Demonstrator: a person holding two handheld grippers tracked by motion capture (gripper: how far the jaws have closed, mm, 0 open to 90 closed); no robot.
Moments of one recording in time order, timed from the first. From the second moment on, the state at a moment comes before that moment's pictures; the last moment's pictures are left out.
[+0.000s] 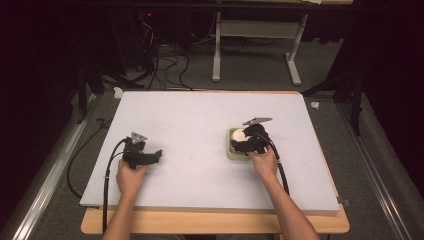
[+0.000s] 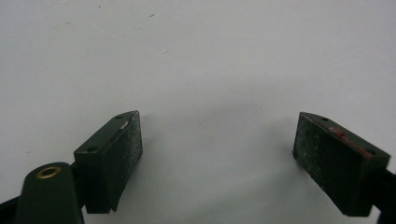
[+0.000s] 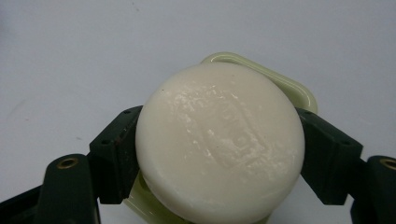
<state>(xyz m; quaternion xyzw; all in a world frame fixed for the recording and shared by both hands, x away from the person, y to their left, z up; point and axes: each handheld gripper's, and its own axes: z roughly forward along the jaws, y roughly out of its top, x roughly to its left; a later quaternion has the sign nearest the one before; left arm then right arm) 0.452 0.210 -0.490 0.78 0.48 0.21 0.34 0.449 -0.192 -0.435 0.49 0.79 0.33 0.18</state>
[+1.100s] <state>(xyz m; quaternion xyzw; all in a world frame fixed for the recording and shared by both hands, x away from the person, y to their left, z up) 0.452 0.210 -0.490 0.78 0.48 0.21 0.34 0.452 -0.188 -0.438 0.50 0.78 0.34 0.17</state>
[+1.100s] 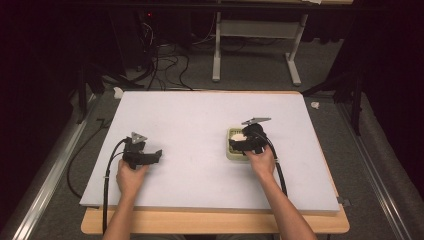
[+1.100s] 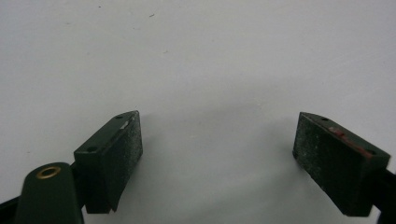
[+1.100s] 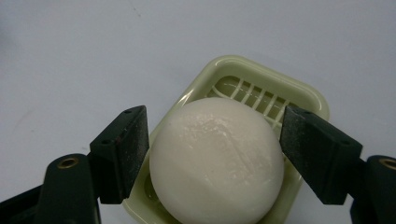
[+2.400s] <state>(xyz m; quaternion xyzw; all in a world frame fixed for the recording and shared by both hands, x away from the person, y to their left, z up) 0.452 0.210 -0.490 0.78 0.48 0.21 0.34 0.429 -0.218 -0.413 0.50 0.76 0.37 0.20</state>
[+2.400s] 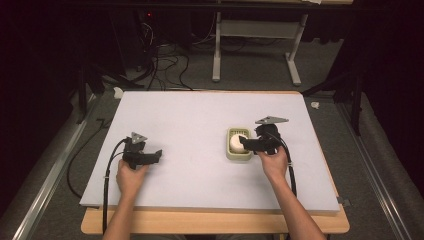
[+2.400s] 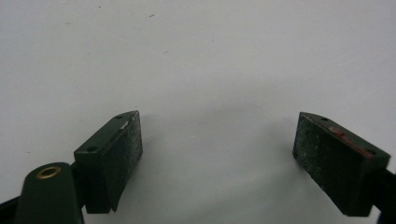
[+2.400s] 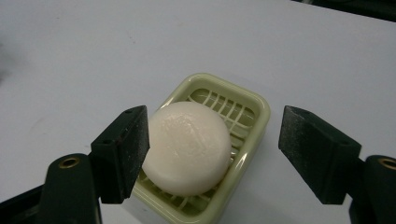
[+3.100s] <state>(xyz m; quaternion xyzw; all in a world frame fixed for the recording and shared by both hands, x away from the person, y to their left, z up) 0.452 0.210 -0.490 0.78 0.48 0.21 0.34 0.417 -0.238 -0.406 0.51 0.74 0.38 0.22</state>
